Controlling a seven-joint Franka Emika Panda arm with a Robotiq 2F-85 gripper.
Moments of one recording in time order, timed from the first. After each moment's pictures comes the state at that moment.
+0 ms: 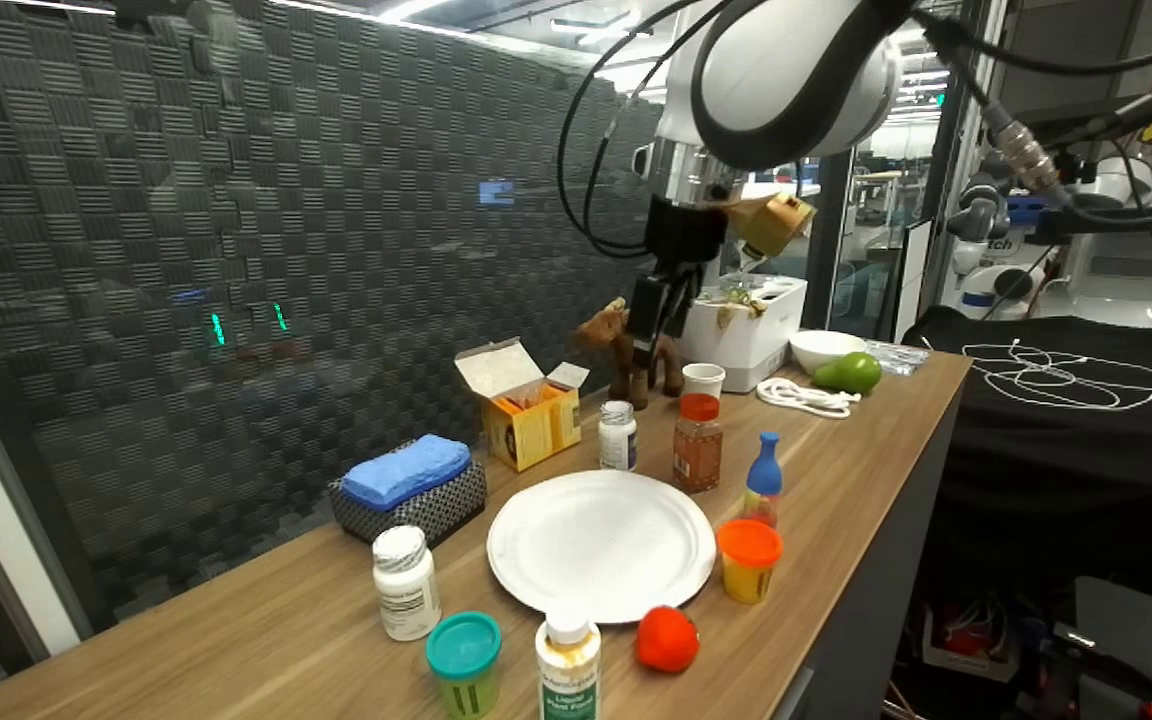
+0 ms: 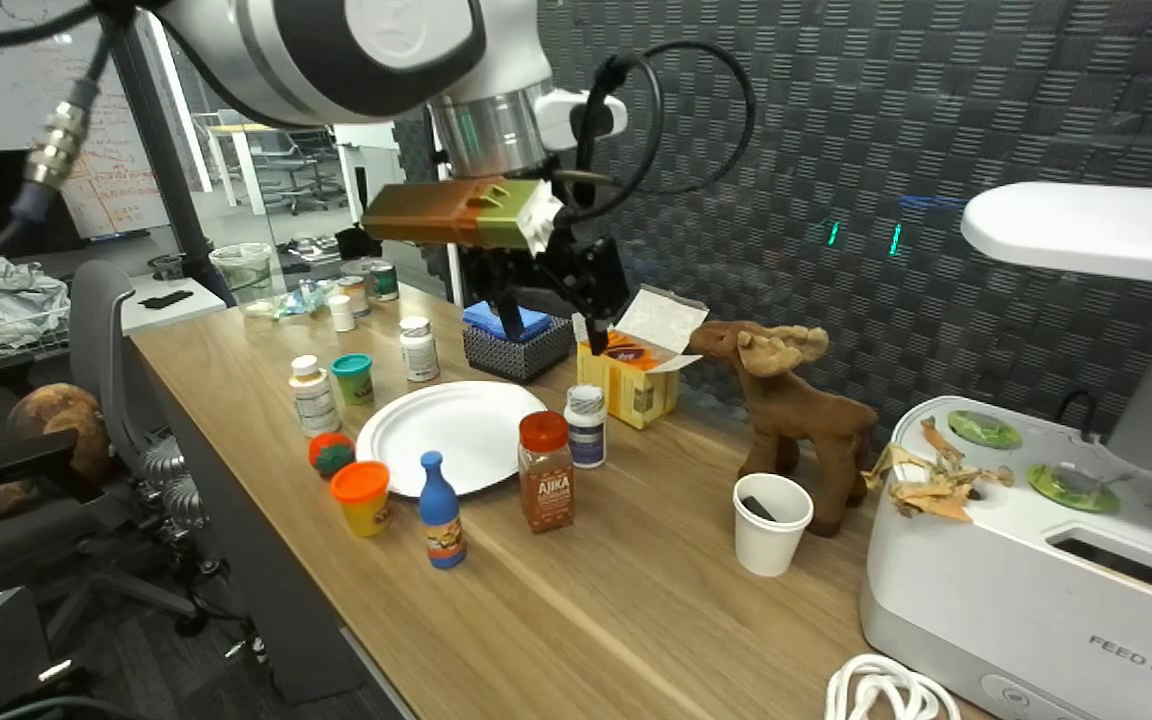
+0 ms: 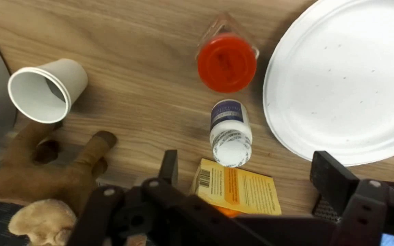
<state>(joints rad) 0.01 0.13 -0.06 -2.17 -0.08 2.54 -0.23</state>
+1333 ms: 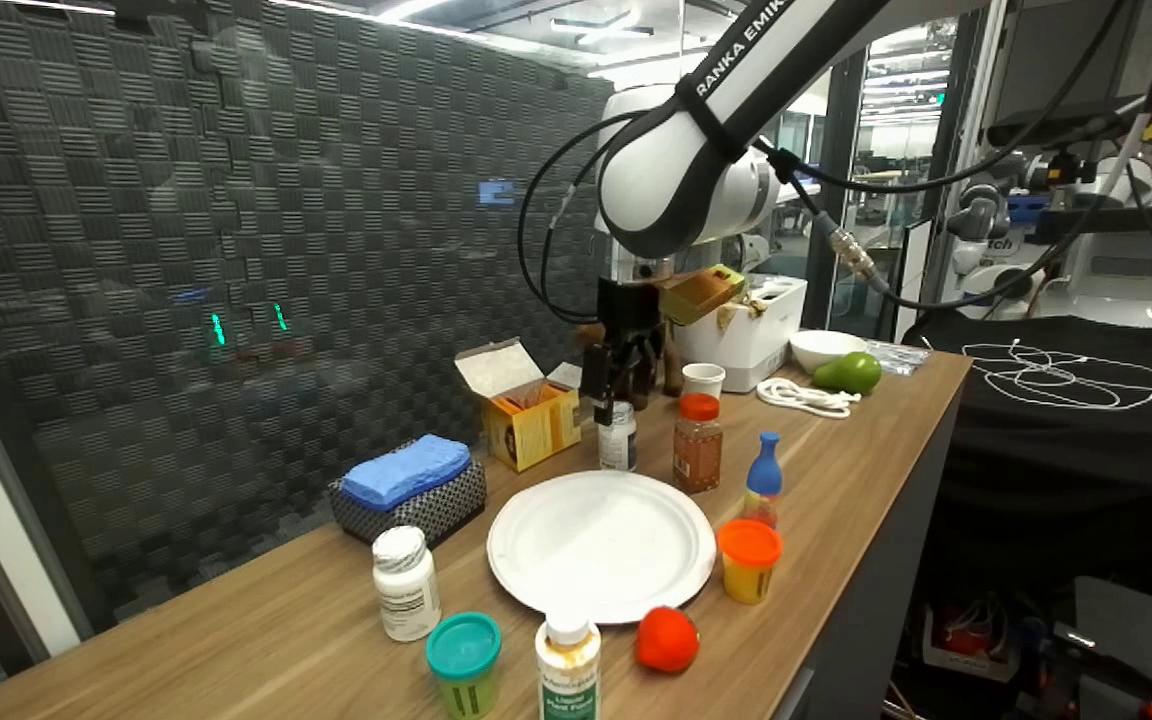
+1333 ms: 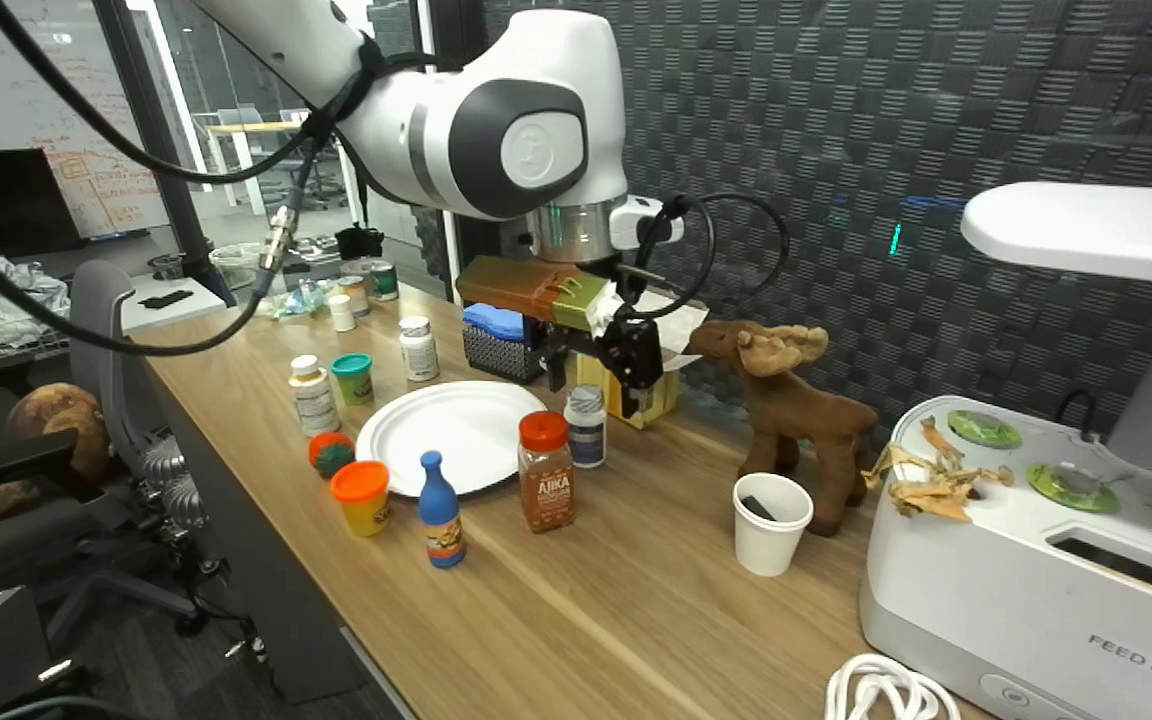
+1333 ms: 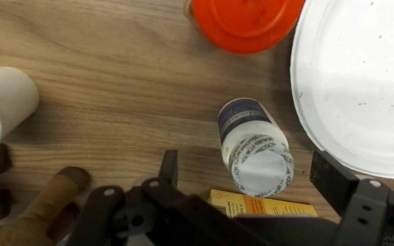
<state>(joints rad) -0.02 0.44 -0.02 -1.88 -0.04 2.43 -0.15</state>
